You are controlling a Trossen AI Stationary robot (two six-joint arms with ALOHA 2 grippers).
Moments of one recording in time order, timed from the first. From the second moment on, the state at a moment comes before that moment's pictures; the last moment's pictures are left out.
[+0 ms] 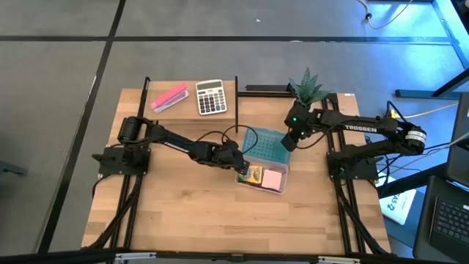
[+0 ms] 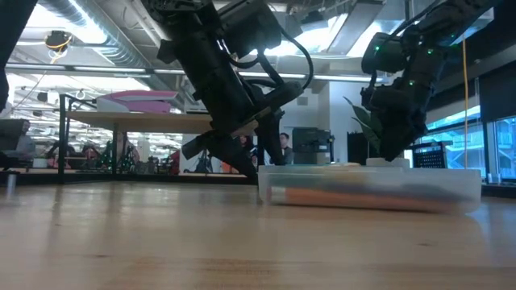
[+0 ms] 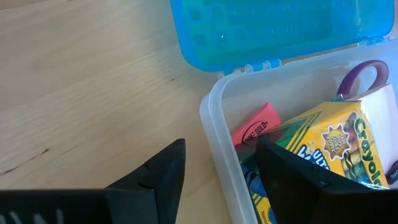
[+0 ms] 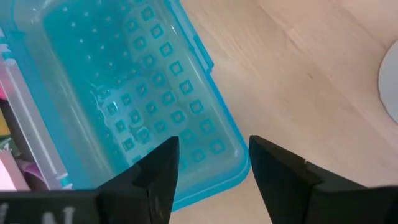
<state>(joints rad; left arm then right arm) -0.07 1.91 1.15 -0.21 -0.27 -1.18 -0.45 1.22 0.68 -0.60 -0.03 0.28</state>
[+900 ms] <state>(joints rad) -0.07 1.91 1.15 -0.22 -0.27 -1.18 -0.45 1.38 0.68 -0.55 0.01 0.20</state>
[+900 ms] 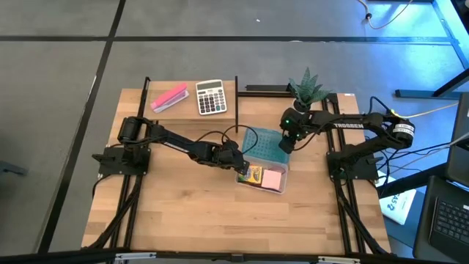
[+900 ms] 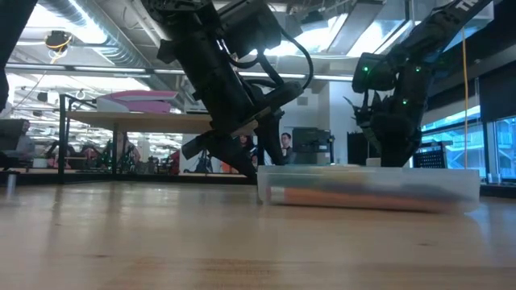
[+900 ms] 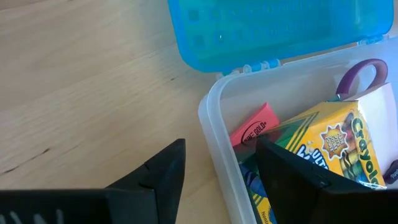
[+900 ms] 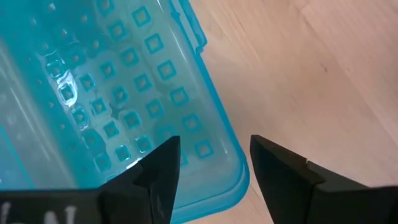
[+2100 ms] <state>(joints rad) -0.07 1.91 1.15 -0.22 -0.27 -1.17 -0.45 1.38 0.68 -0.55 0.00 0.15</state>
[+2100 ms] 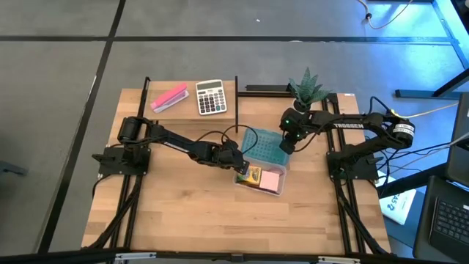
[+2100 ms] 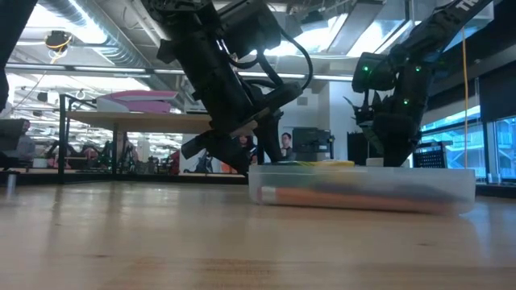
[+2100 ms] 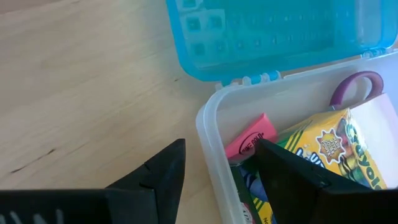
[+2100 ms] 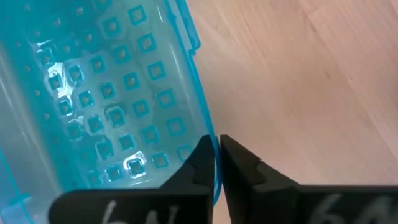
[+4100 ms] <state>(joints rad) -0.07 1.91 1.15 -0.22 -0.25 -1.17 -0.36 1.24 0.68 -0.56 0.07 0.15</state>
